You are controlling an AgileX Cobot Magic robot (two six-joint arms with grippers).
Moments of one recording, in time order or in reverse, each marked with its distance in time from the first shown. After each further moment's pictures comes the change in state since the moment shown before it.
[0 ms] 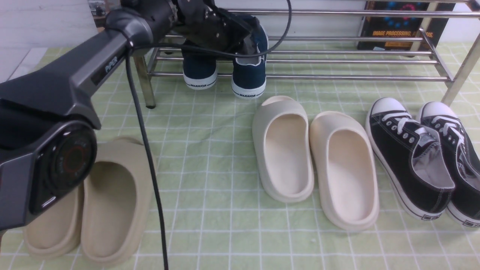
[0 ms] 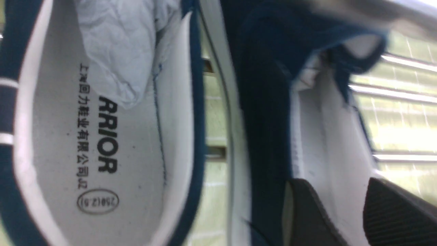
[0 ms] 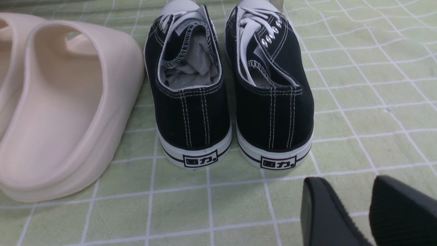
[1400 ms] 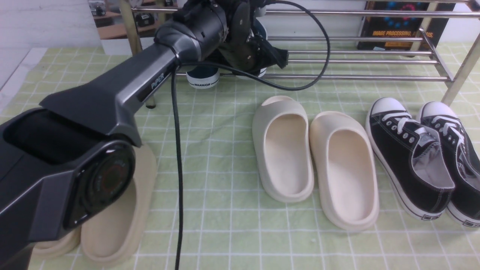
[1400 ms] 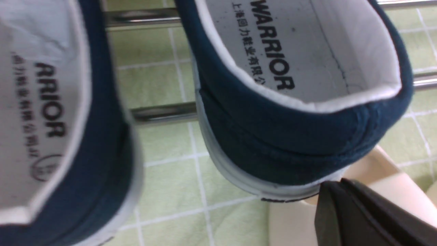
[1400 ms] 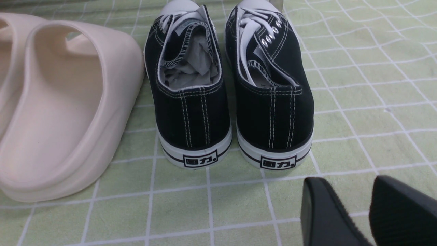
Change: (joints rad) right arm 0.000 0.000 0.000 0.000 0.000 0.000; left arm -0.132 0.067 -0.026 0.323 0.052 -0.084
